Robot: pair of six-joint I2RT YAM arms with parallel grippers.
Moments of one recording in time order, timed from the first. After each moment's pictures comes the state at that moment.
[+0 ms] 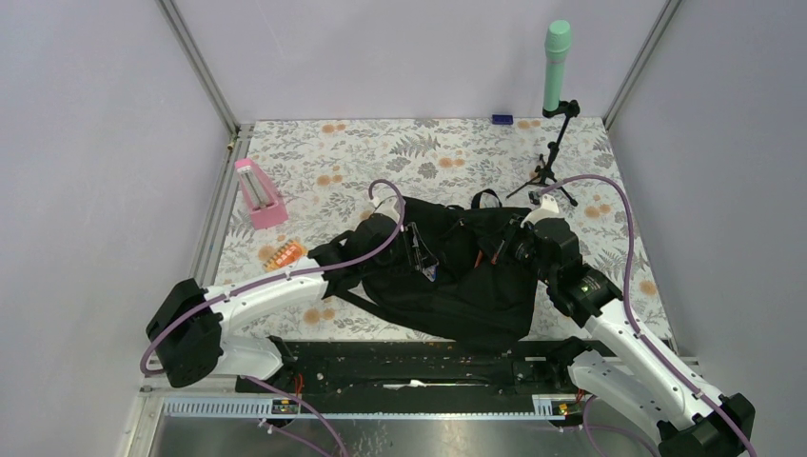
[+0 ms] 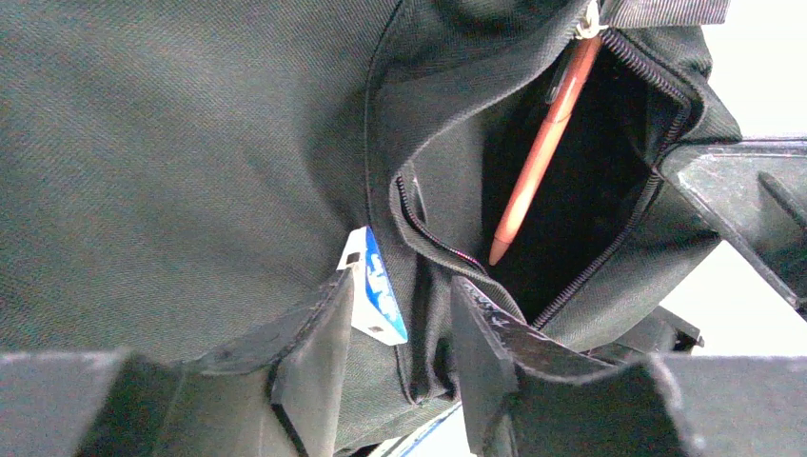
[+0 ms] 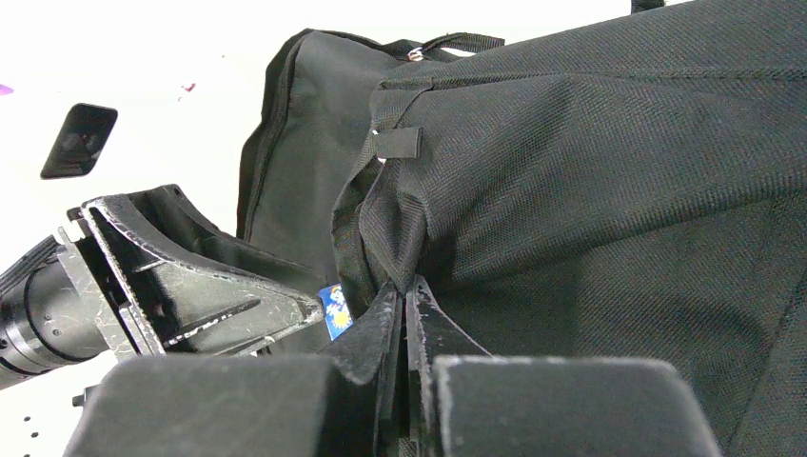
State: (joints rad) left arm -0.90 1.30 0.83 -0.11 0.02 -0.93; right arm 0.54 0.77 0.65 -0.30 -0.02 0.71
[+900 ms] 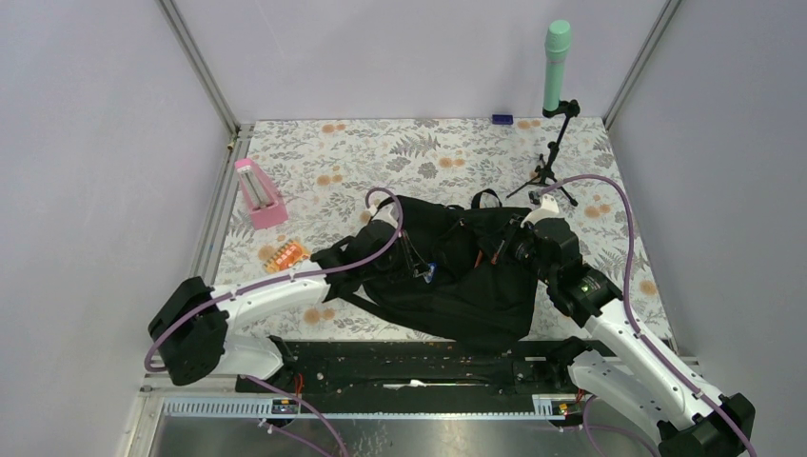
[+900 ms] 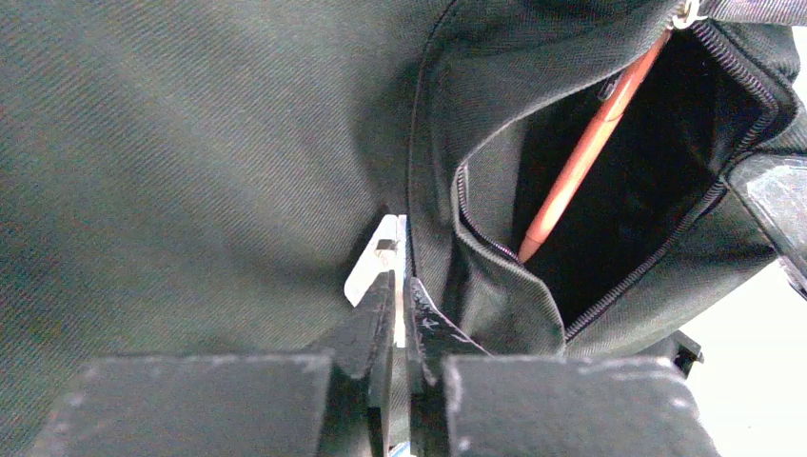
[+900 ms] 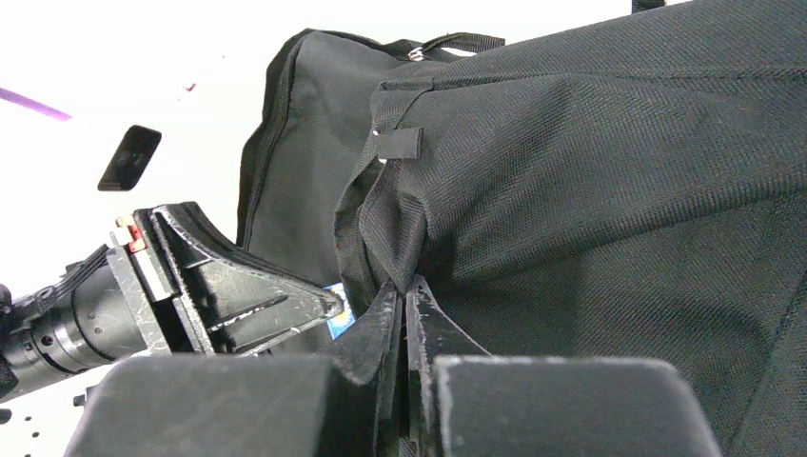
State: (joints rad) left arm -0.90 1.33 0.78 -0.07 0.03 -1.02; right arm 0.54 0.77 0.65 -0.30 -0.02 0.71
